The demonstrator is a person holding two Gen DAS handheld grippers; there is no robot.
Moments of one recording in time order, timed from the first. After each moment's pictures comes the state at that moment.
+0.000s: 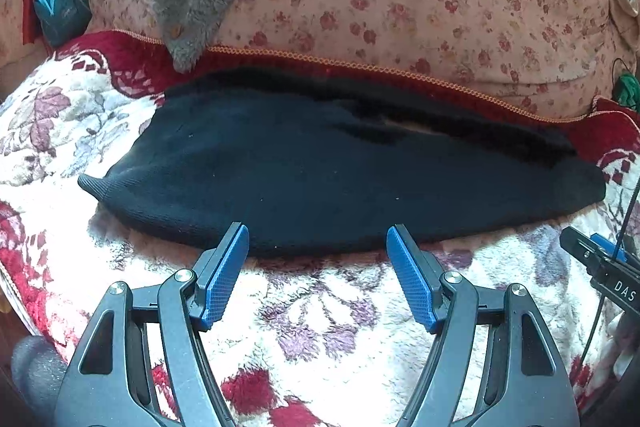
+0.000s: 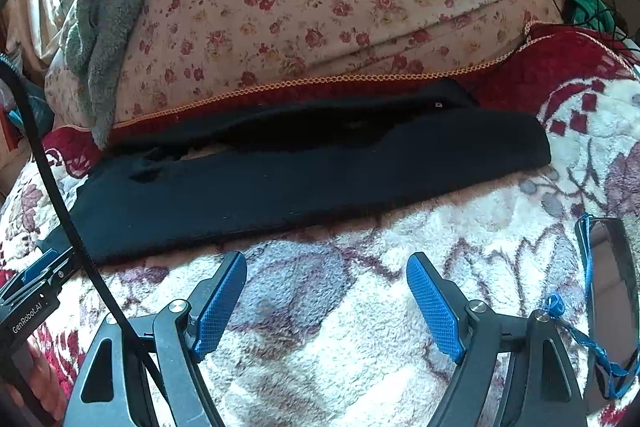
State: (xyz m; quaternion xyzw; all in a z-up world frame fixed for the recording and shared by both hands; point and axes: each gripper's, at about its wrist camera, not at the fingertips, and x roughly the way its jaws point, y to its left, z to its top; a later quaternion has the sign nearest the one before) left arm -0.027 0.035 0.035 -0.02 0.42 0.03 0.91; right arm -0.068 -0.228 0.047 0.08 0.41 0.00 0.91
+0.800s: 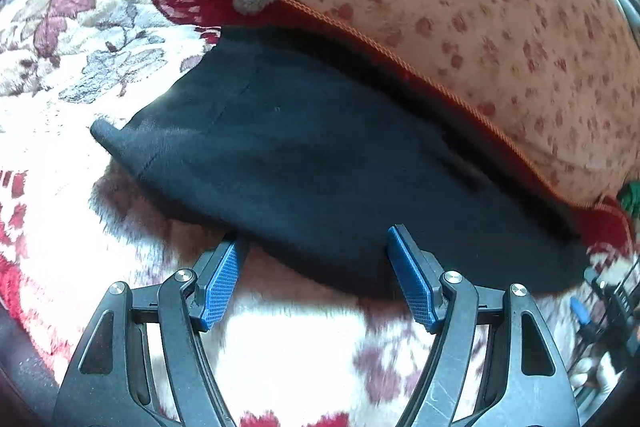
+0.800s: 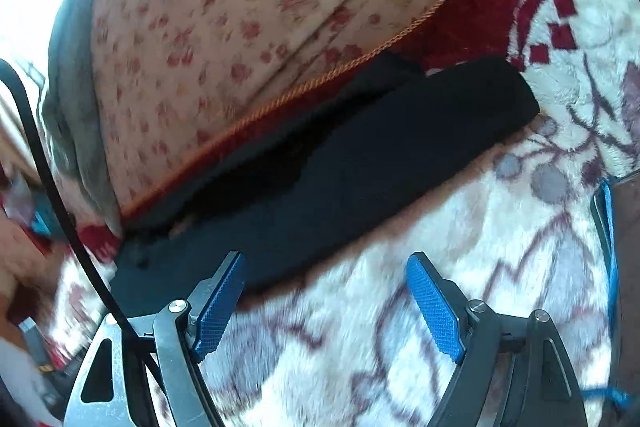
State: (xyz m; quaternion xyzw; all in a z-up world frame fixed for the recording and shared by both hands) left arm 0.003 0.129 0.022 -0.19 0.46 0.06 0.87; right arm -0.038 -0.332 0.038 0.30 0.38 0.01 0.87
